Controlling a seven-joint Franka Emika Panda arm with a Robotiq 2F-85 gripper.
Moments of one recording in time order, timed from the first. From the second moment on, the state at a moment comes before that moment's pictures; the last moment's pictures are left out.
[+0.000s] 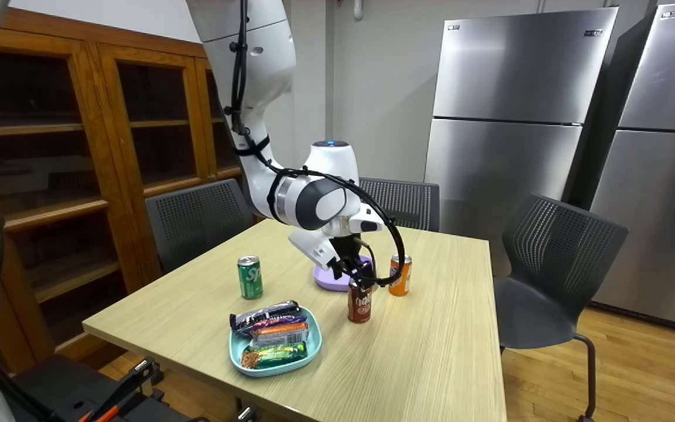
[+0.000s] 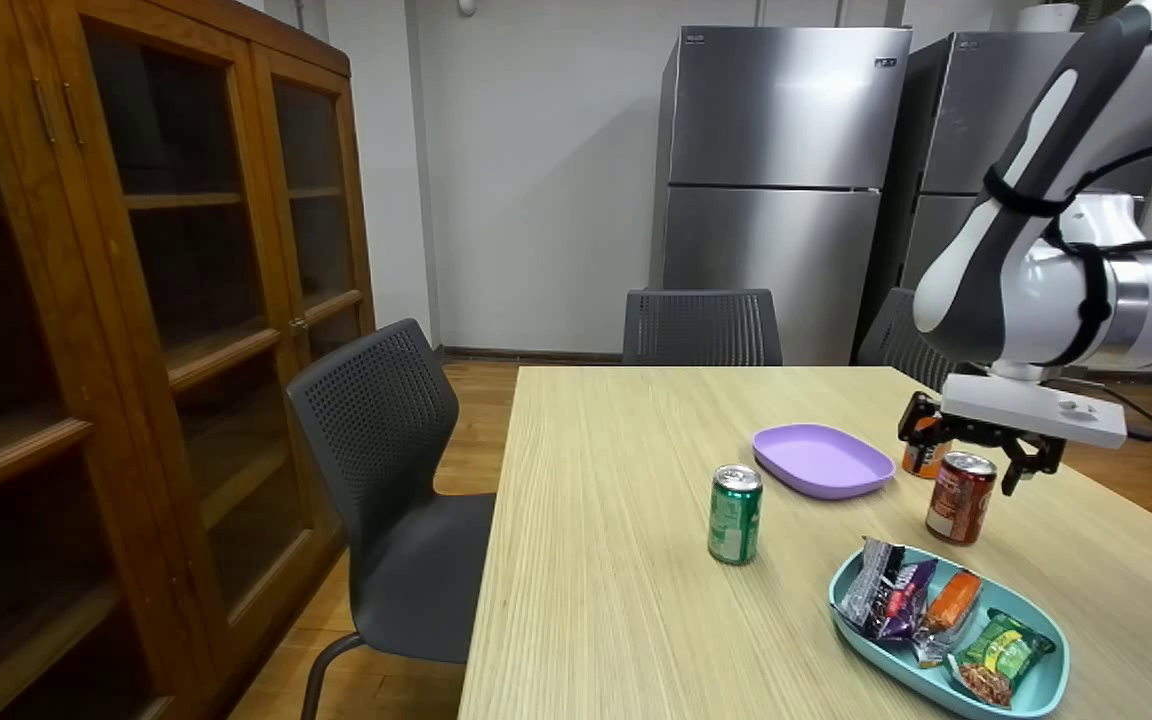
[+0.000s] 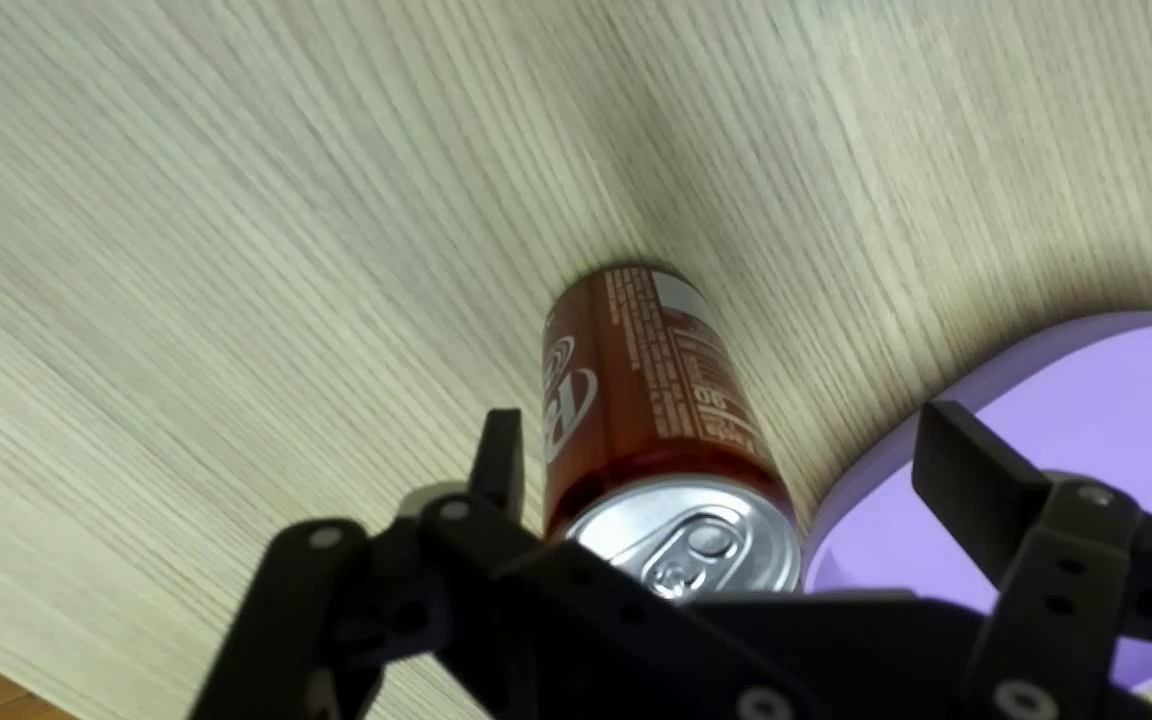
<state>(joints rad) -0.03 0.56 -0.16 -2.24 0.14 2.99 0.18</state>
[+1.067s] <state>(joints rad) -0.02 0.61 -0.18 -2.17 0.14 2.99 0.19</state>
